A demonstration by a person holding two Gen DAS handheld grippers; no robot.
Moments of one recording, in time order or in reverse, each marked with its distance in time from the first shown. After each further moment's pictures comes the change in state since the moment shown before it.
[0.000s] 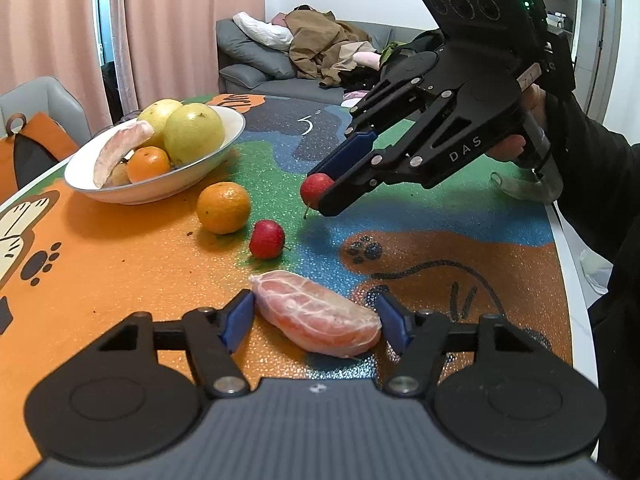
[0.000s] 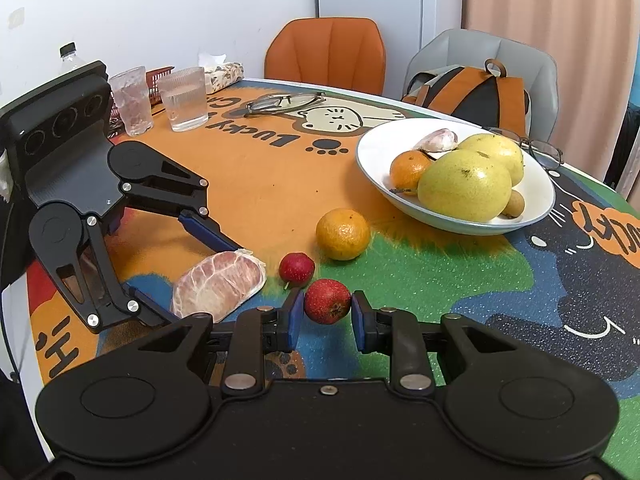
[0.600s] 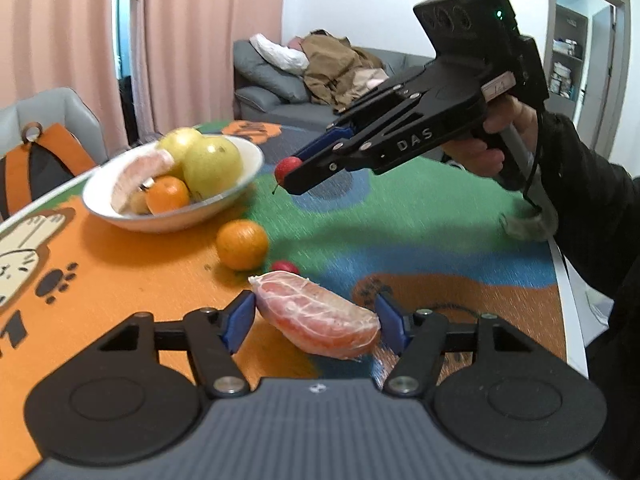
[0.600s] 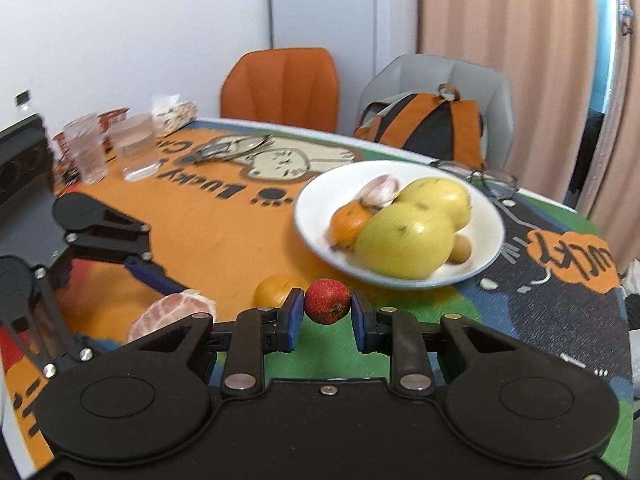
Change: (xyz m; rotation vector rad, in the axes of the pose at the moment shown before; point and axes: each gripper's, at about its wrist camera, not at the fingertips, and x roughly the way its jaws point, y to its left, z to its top) left arm -0.013 0.006 0.014 -0.048 -0.086 0.031; right arm -0.001 -0.029 0.028 0.073 -0.092 -0.116
